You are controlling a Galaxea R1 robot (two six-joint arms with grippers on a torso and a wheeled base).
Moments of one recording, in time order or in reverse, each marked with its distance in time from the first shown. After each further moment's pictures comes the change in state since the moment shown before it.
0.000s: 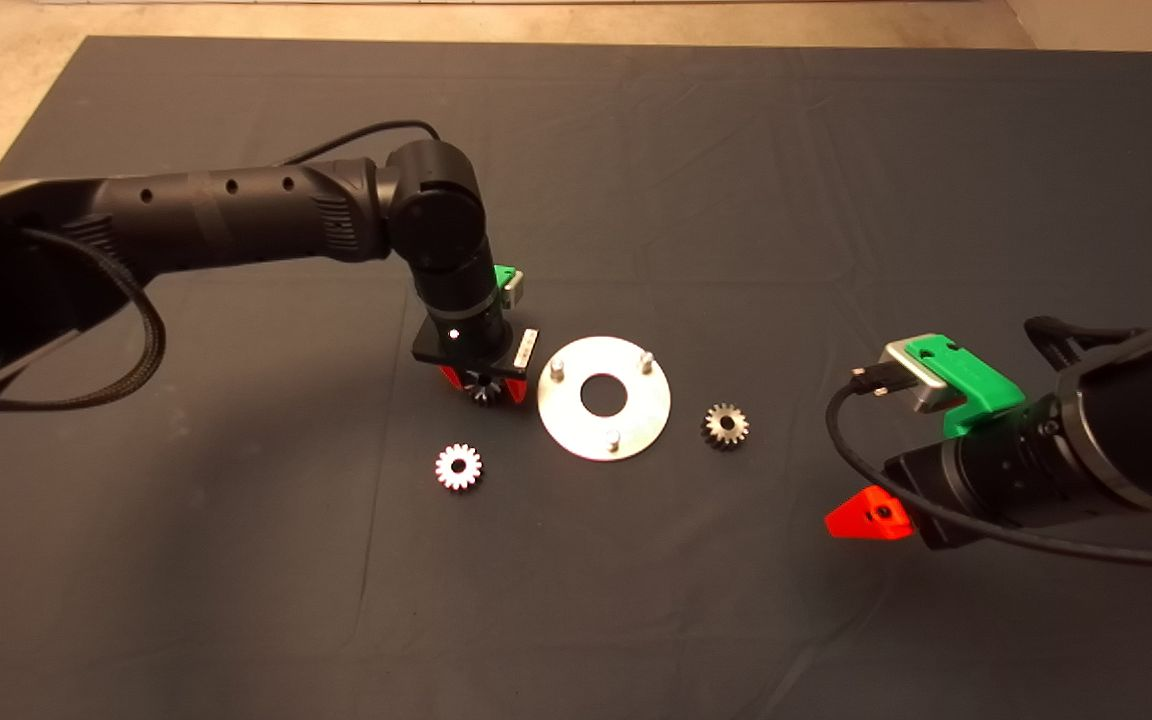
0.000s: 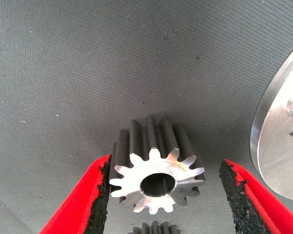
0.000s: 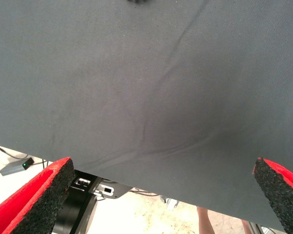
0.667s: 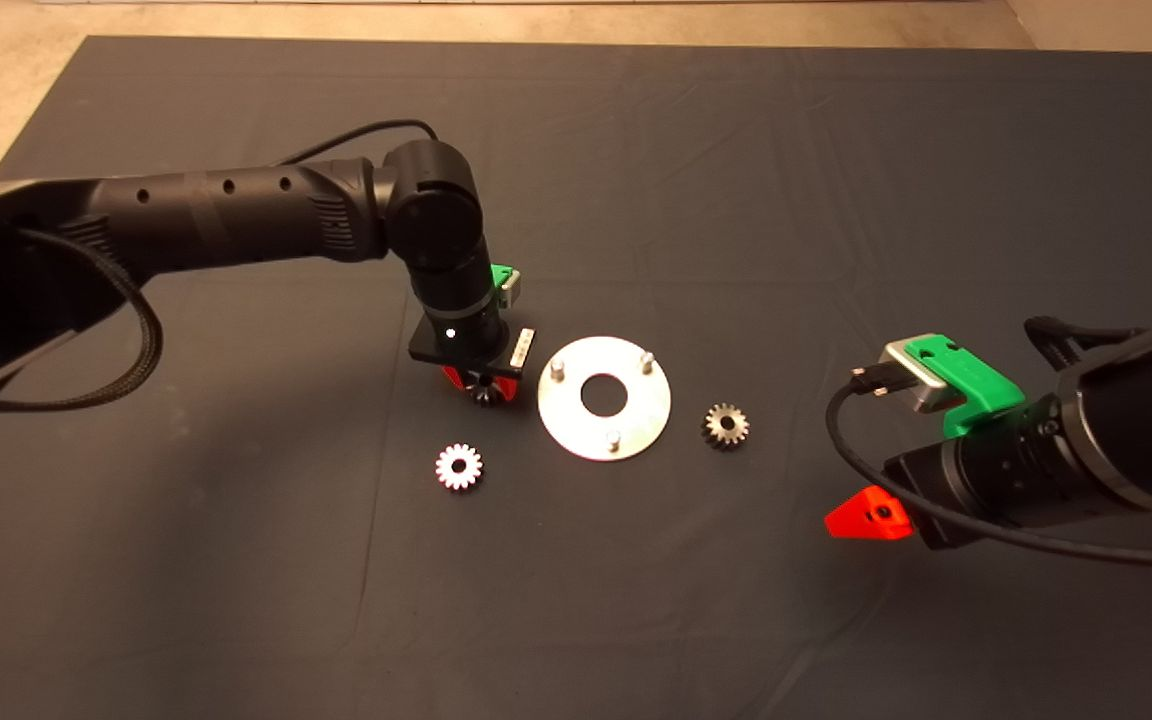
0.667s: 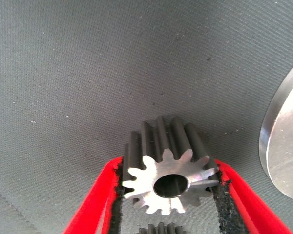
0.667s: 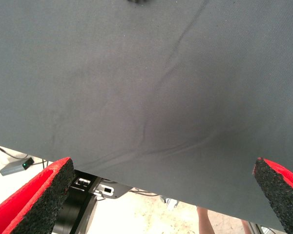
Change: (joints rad) left arm 0.001 0.000 -0.004 0.003 0.005 0.003; right arm 0.000 0.000 0.000 0.000 0.000 0.000
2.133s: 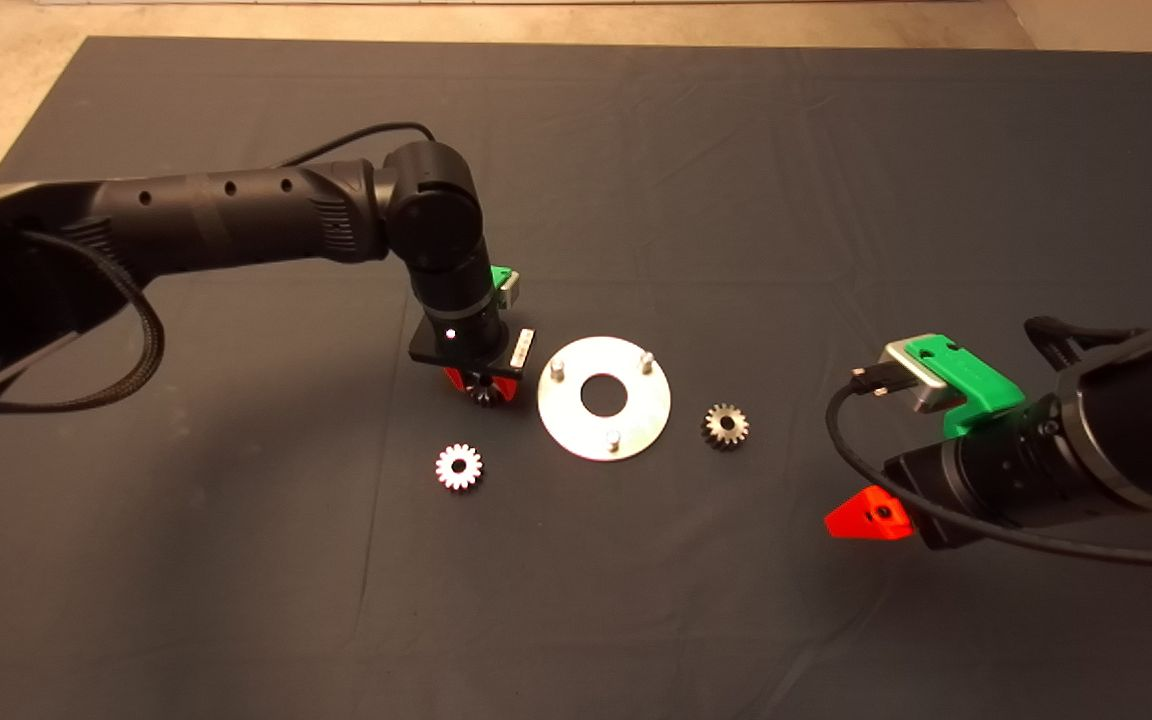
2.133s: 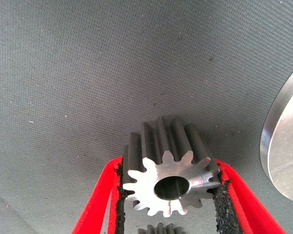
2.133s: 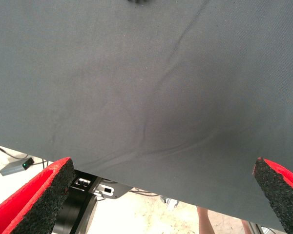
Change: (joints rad) left arm 0.004 0.001 -0.007 -0.003 -0.001 -0.006; right arm 0.000 0.000 0.000 0.000 0.000 0.000
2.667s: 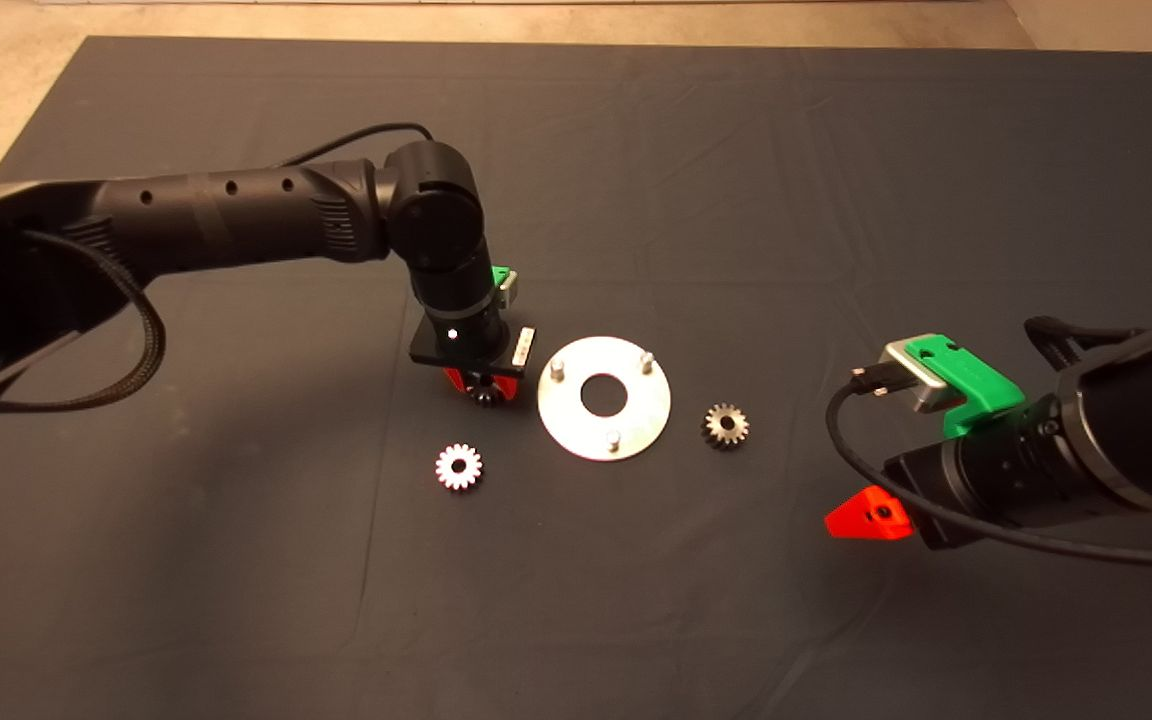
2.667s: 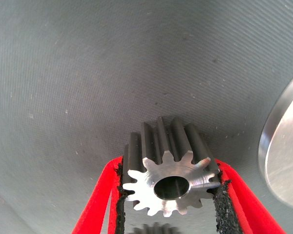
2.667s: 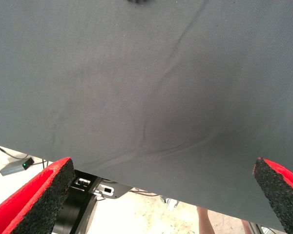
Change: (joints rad) left arm -0.002 0.003 0.000 0.000 0.001 -0.072; right arm 0.000 0.000 0.000 0.000 0.000 0.000
